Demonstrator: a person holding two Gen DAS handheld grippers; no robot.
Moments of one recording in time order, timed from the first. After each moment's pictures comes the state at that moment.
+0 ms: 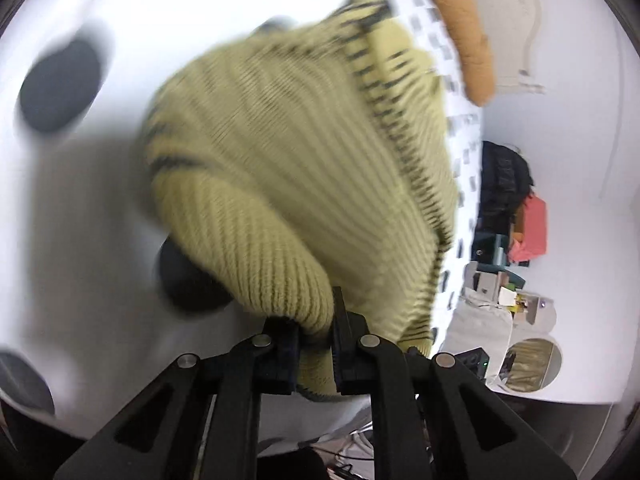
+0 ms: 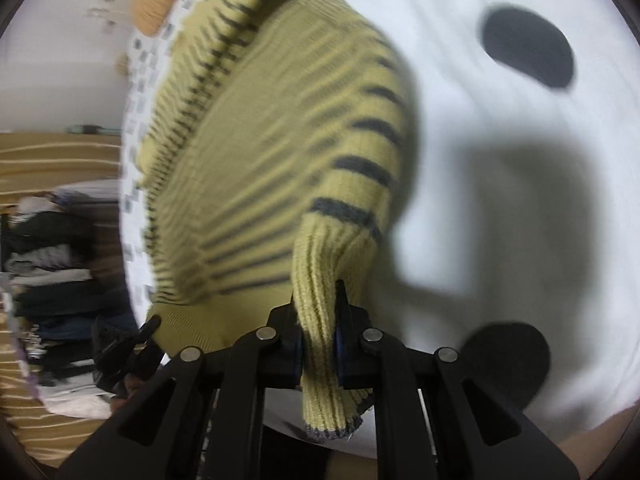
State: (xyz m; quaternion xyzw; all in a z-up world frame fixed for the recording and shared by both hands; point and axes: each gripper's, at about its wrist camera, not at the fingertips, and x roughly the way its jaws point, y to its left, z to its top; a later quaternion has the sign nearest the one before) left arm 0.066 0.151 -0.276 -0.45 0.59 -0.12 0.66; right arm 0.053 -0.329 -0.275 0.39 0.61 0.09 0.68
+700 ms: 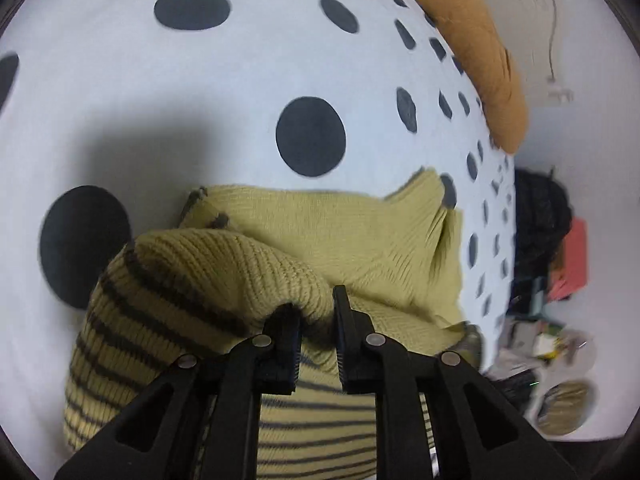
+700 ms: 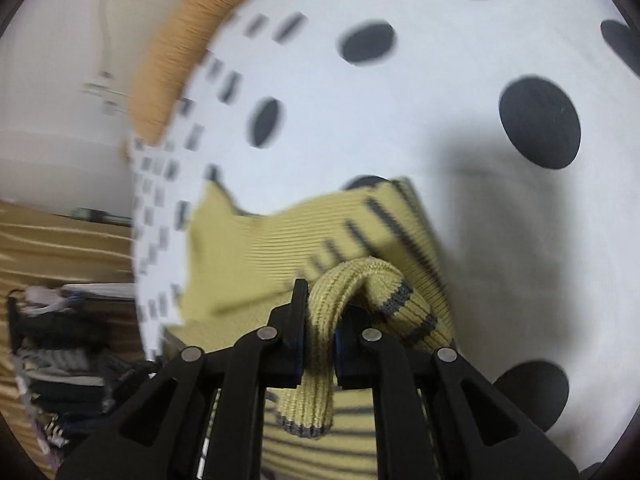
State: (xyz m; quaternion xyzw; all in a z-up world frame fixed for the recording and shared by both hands) left arm 0.424 0.146 -0.291 -0.40 0.59 -0.07 0.70; right arm 0.376 -0.378 -0.279 0.41 0.55 0.02 0.73
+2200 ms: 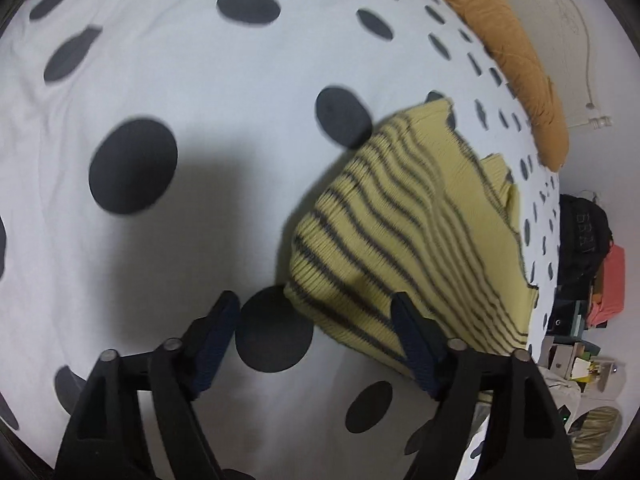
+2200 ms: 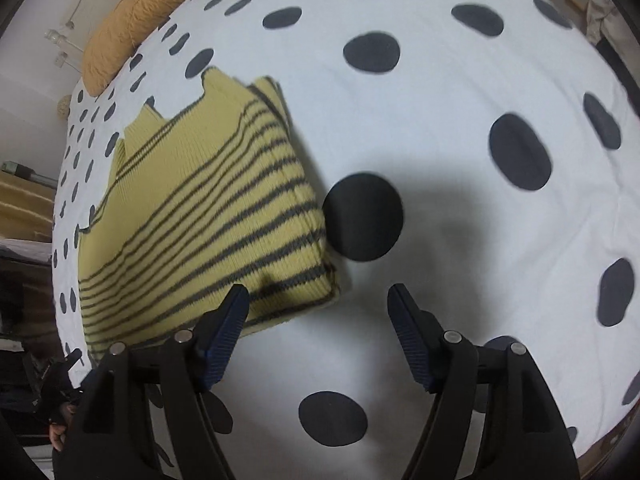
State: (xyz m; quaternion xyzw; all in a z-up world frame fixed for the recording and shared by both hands) left arm 0.242 0.201 -0.275 -0.35 0.60 0.05 0.72; right arm 0.235 -0.368 -0.251 0.29 0.59 -0.07 0.75
